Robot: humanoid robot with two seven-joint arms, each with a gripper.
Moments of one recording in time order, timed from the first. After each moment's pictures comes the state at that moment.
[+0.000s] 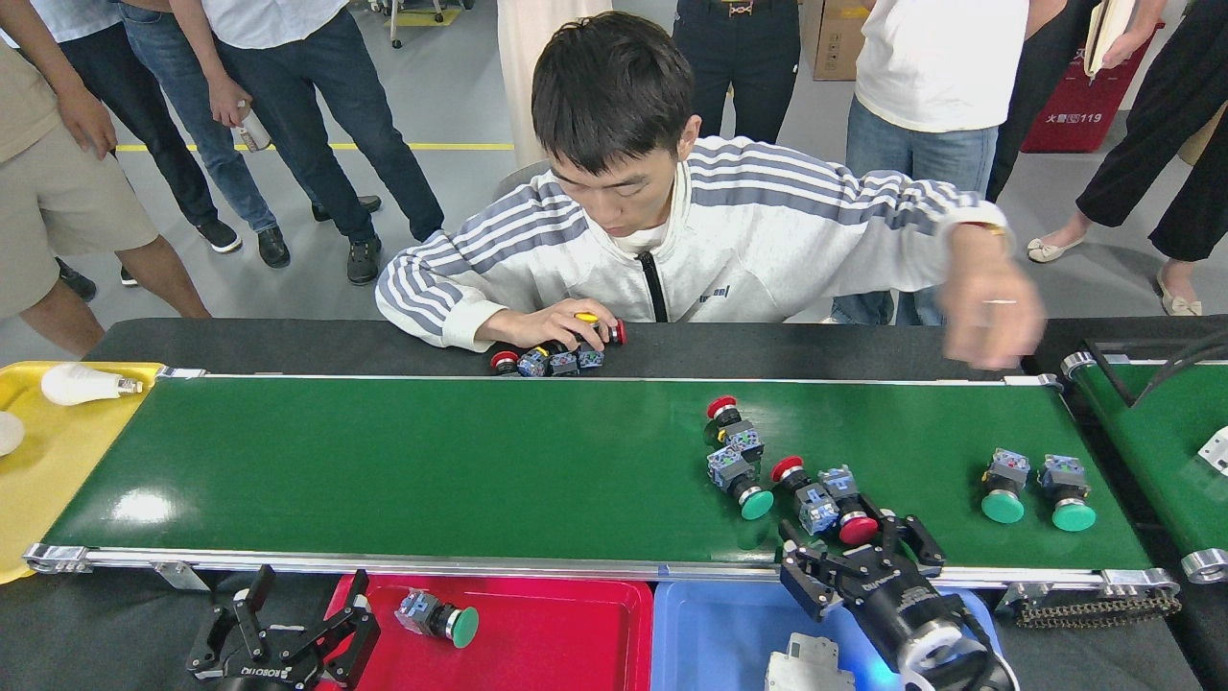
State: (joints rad) left arm 0.17 0.02 0.22 -1.62 -1.58 -0.28 0.02; right arm -0.14 -0.02 0.12 -1.35 1.34 -0.27 0.14
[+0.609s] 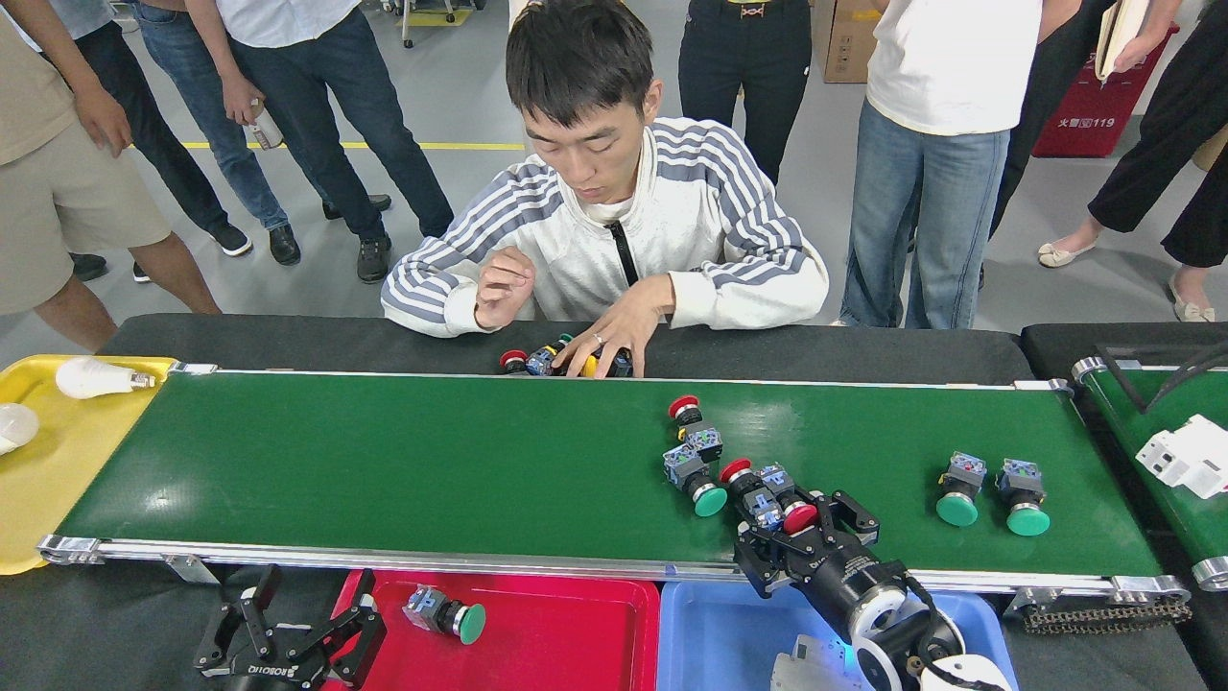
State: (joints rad) left arm 0.17 0.02 0.20 -1.62 -1.58 -0.28 0.02; right arm -0.18 -0.05 0.19 -1.37 1.34 -0.29 0.19
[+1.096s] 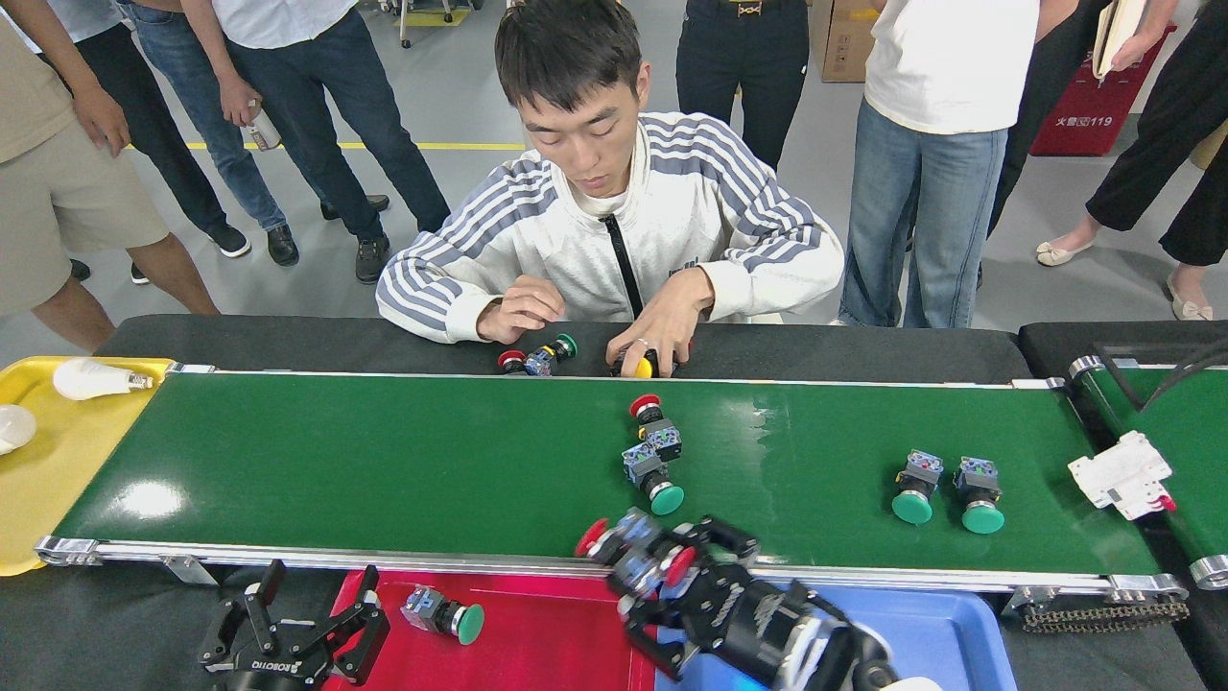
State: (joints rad) left arm 0.13 0.02 0.17 -1.61 -1.58 -0.28 0.02; right arm -0.14 0.05 0.47 -1.46 1.36 -0.67 0.19
